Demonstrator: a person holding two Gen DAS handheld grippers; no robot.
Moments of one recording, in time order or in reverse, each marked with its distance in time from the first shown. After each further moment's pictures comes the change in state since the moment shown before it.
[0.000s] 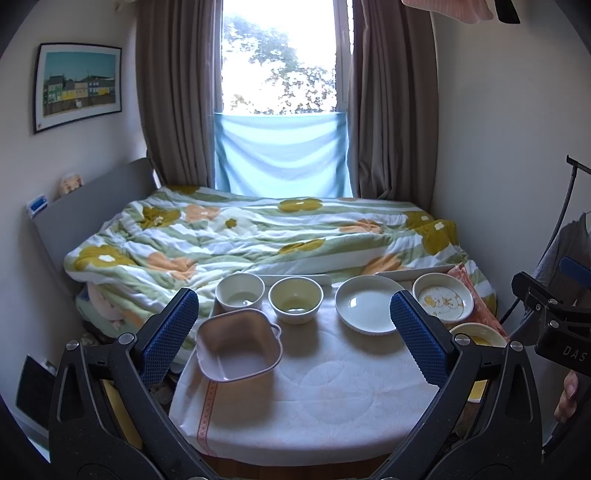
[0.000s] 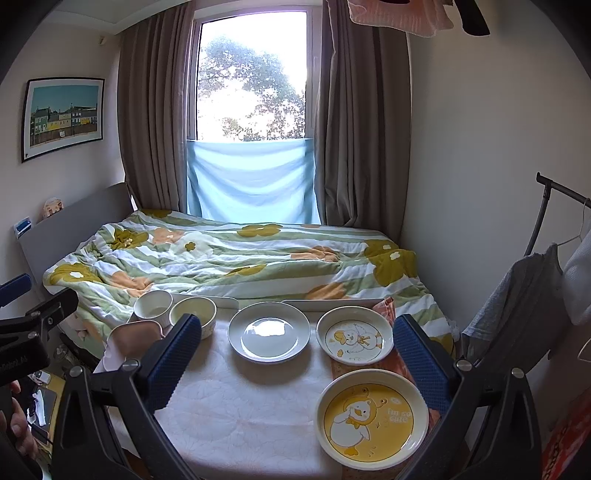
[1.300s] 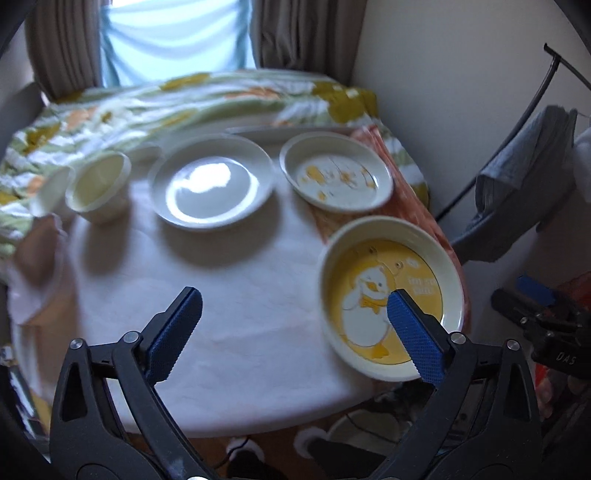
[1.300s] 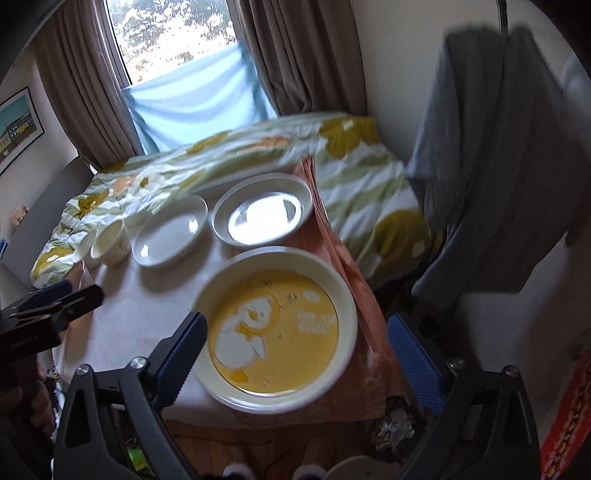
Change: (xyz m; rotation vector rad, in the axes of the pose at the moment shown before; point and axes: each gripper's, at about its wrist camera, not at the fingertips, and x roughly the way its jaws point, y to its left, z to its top) left arm 0.176 -0.212 -0.106 0.067 0.516 -0.343; right arm 0.105 -0.203 -0.132 0.260 0.451 0.057
